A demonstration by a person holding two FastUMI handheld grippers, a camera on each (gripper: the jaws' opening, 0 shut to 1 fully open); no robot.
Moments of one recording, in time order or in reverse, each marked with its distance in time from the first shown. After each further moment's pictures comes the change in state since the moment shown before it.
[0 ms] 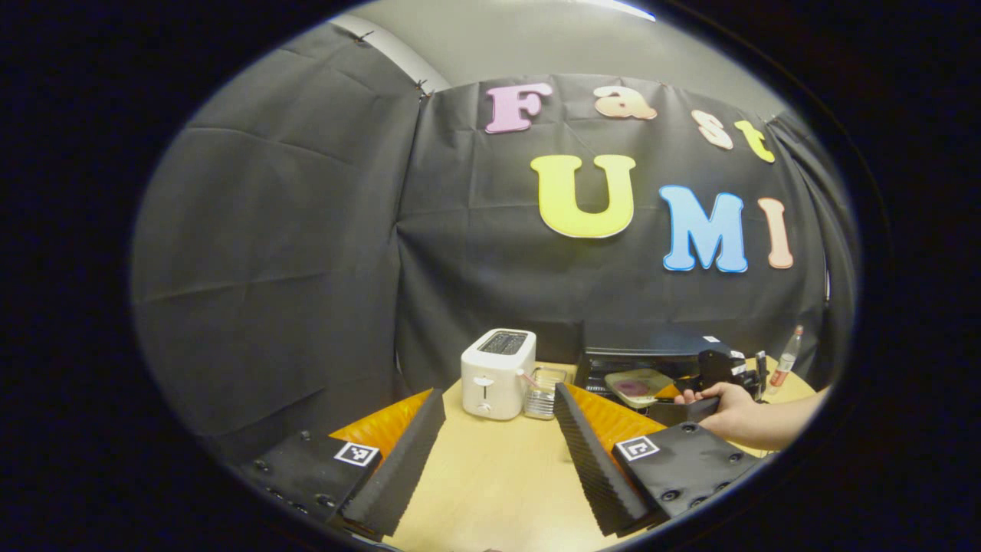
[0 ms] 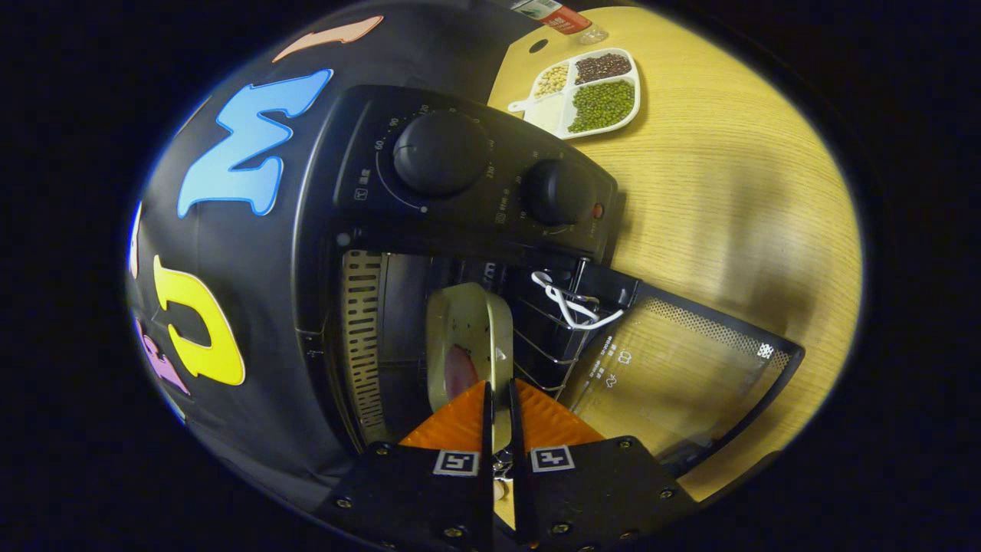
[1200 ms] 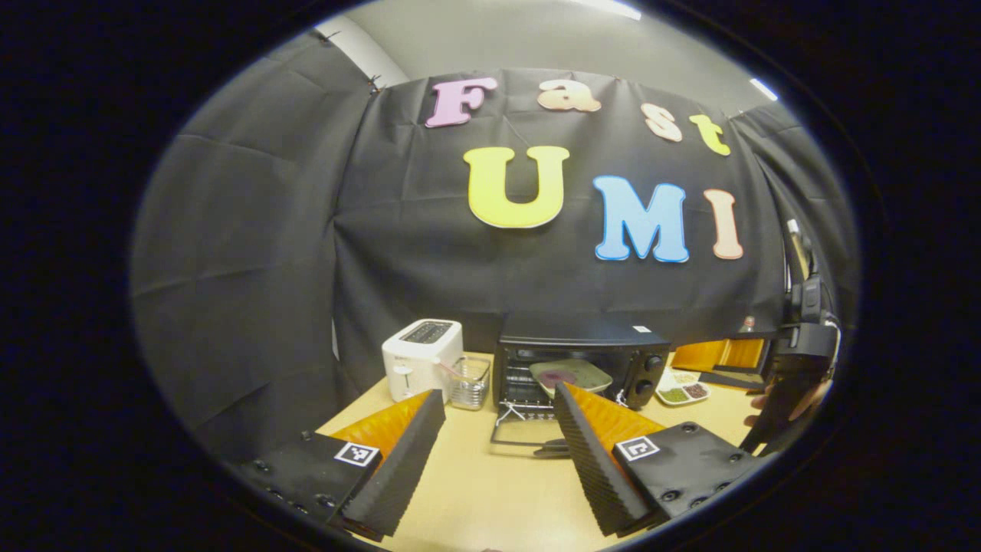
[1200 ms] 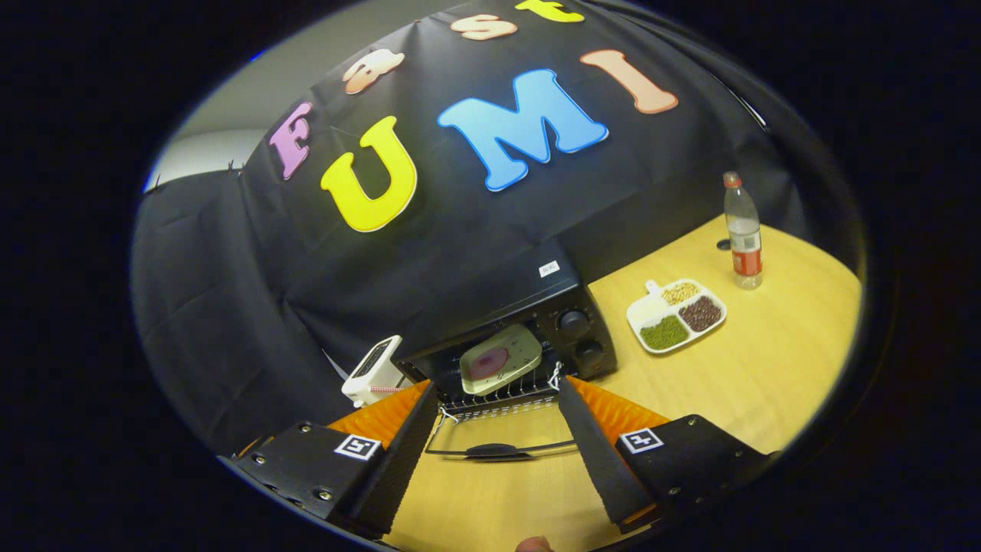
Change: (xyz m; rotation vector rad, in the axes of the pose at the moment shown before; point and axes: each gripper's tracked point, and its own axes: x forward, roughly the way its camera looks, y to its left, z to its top) left arm -0.012 -0.121 -0.022 0.011 0.042 -0.209; right arm -0.235 0.017 0.060 -1.030 -0.135 0.231
